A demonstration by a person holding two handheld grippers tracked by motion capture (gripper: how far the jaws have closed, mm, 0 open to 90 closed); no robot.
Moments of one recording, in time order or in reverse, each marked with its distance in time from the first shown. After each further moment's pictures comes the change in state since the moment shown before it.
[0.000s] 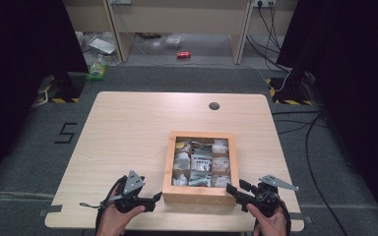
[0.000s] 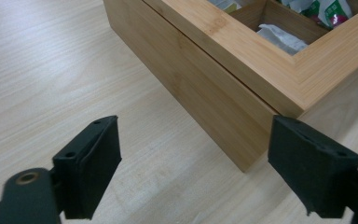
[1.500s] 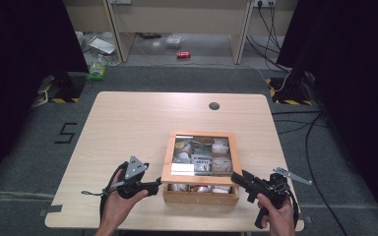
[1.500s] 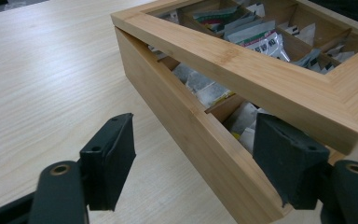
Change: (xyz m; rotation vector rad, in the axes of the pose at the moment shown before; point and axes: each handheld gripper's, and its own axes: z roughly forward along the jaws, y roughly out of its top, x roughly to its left) left arm 0.005 0.043 -0.004 -0.076 0.021 -0.035; right arm -0.010 0.025 -0.013 -0.109 0.172 0.148
